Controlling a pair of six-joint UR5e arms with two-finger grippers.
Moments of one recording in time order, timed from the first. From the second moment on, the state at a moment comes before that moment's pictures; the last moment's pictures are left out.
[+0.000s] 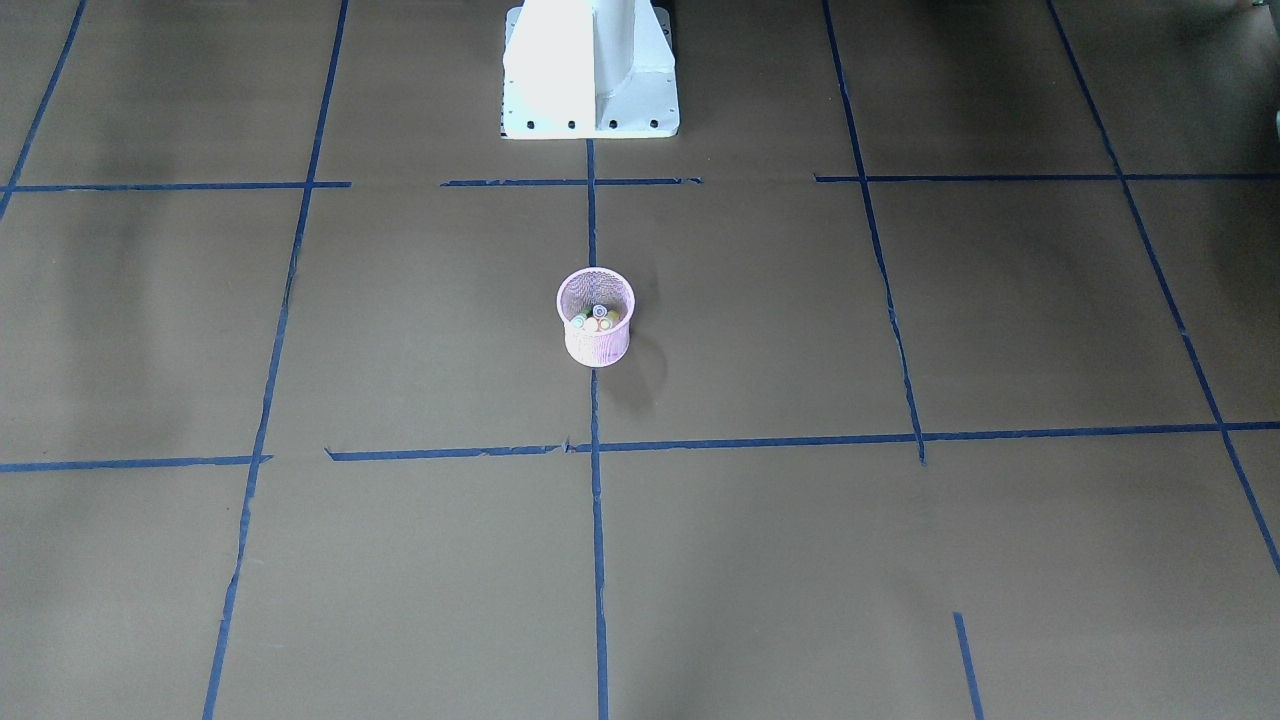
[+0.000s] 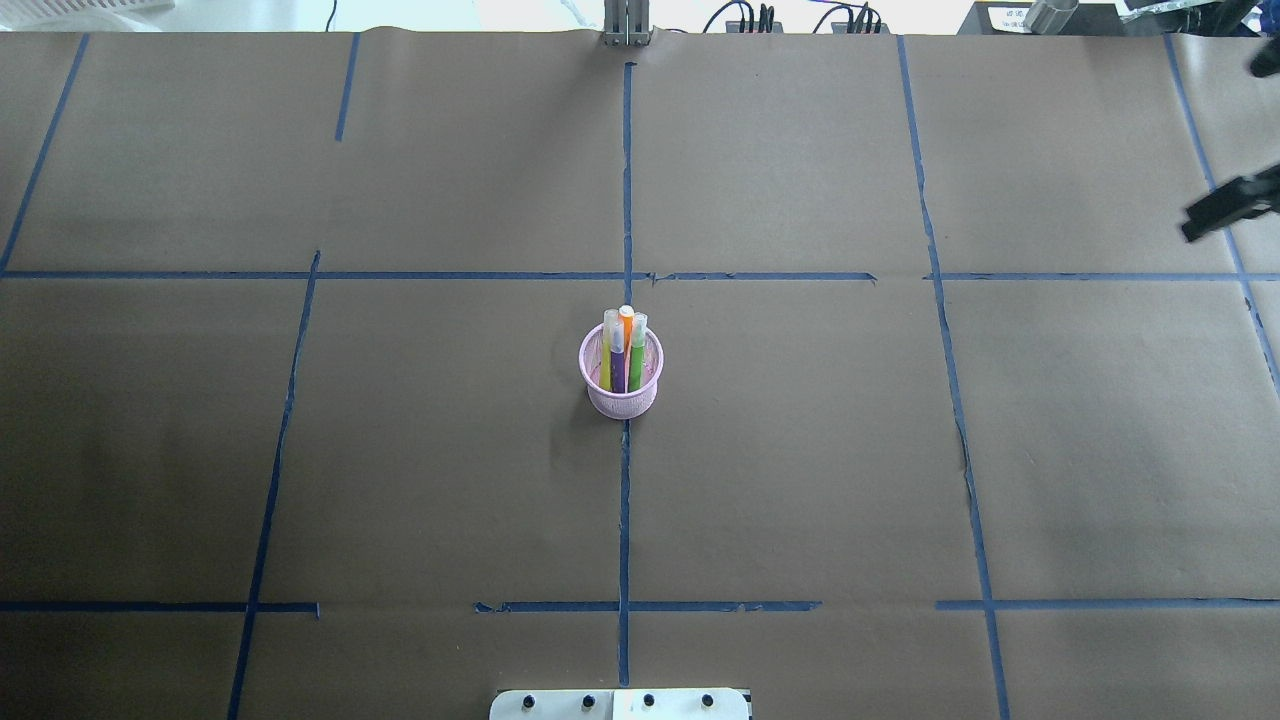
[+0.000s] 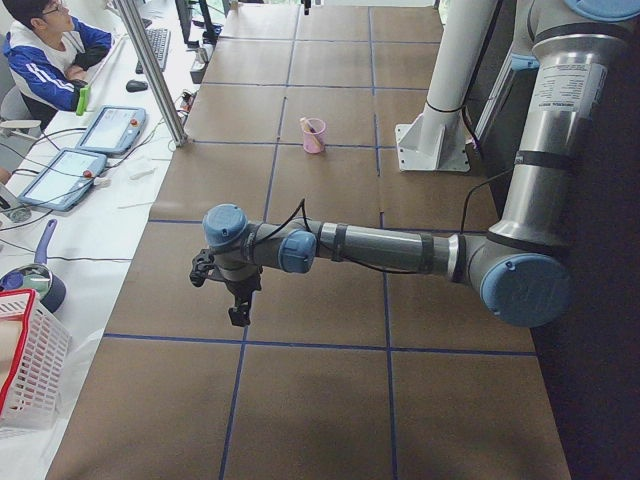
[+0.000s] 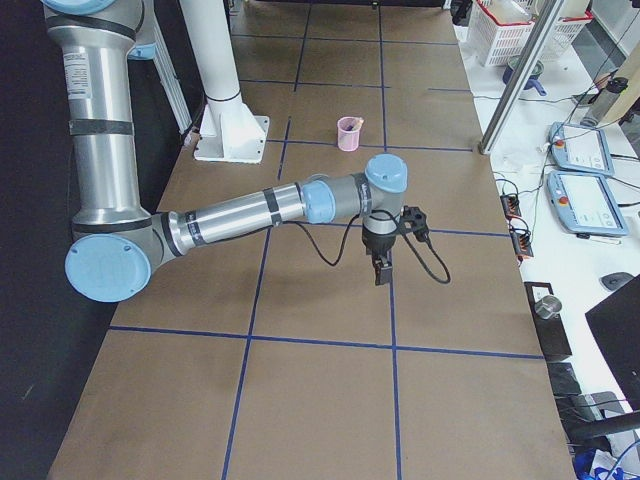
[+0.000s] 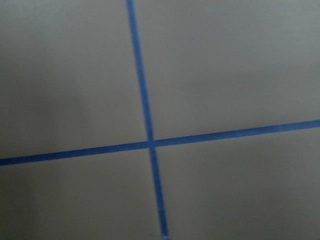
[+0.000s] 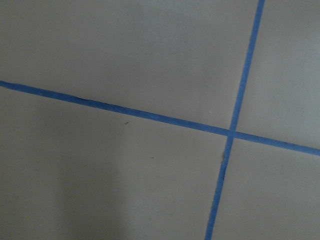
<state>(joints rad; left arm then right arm) -1.48 -1.70 -1.47 -1.63 -2.32 0.00 1.40 -1.54 1.77 -1.63 2.24 0.05</state>
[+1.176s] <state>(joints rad) -1.58 -1.63 -1.47 -1.61 -2.33 0.13 1.58 -1.64 1.66 -1.62 2.50 -0.03</state>
